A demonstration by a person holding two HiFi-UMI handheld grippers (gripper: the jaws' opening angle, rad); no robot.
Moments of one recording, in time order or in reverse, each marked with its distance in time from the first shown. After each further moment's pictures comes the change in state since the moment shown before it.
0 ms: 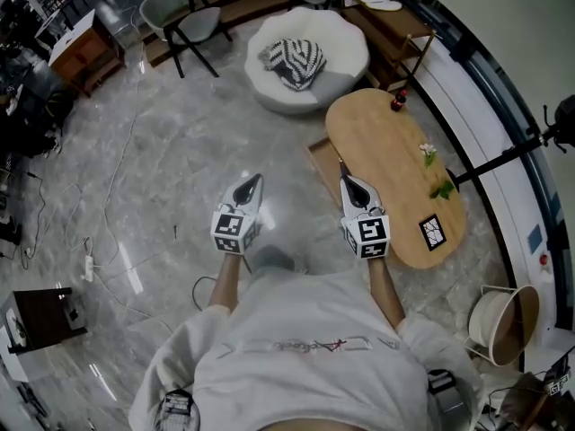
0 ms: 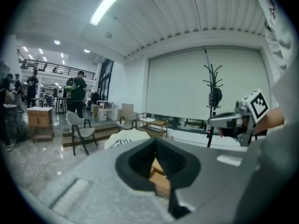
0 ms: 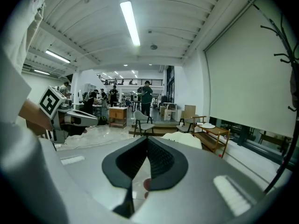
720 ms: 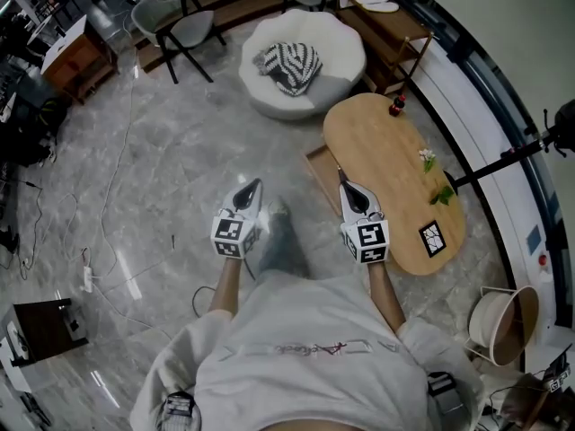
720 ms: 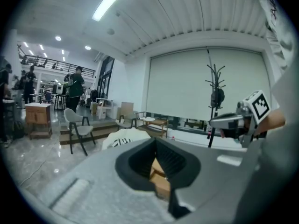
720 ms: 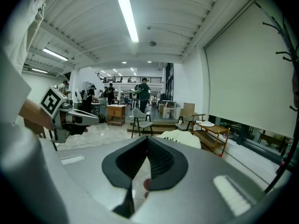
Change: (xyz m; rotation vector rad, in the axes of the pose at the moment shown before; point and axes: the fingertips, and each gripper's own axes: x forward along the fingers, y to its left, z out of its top) left arm 0.039 0.032 -0.007 -0.026 0.006 -0.014; right arm 0.041 -0.015 -0.006 0.002 0.027 -0.014
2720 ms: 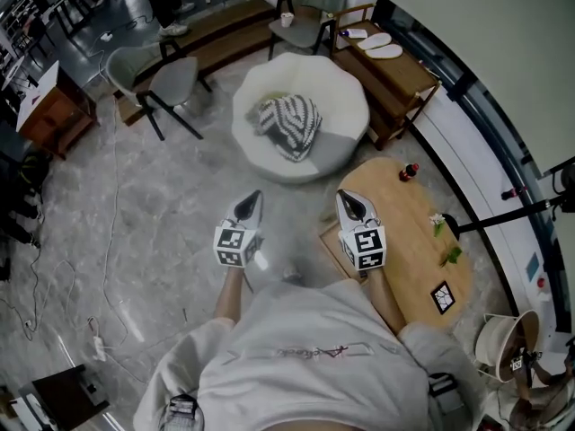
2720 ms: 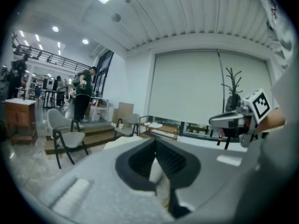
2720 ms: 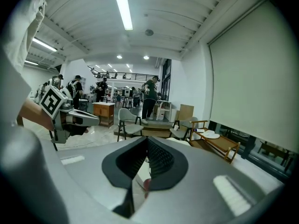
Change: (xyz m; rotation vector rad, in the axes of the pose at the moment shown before) left arm 0.285 0.291 0.107 -0.027 -0.002 -0.085; right arm 0.372 -0.114 0.133 -0.032 0.020 -0.081
